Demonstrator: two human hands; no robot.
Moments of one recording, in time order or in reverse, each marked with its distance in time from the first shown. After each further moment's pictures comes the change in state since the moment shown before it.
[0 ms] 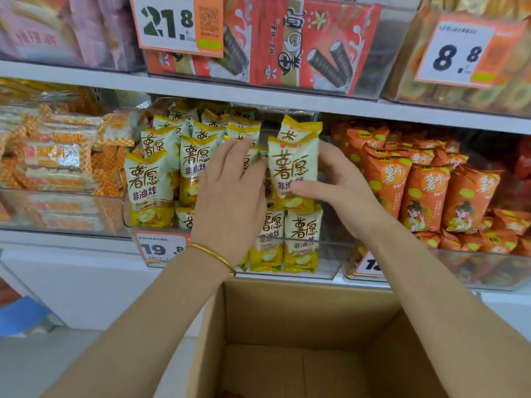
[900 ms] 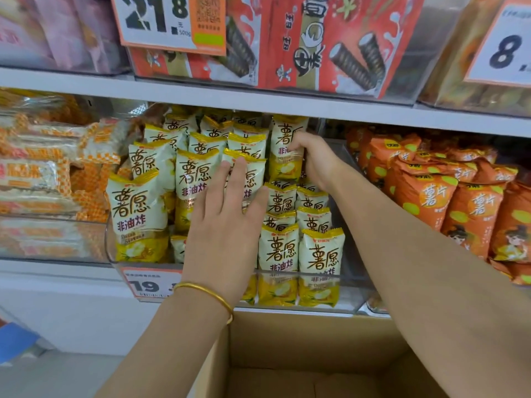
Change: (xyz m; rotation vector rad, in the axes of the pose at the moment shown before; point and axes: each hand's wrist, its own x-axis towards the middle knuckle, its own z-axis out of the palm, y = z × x) left_hand 0.000 -0.025 0.026 0.249 -0.086 -0.002; right_hand 0.142 0.056 0.017 0.211 0.051 0.387
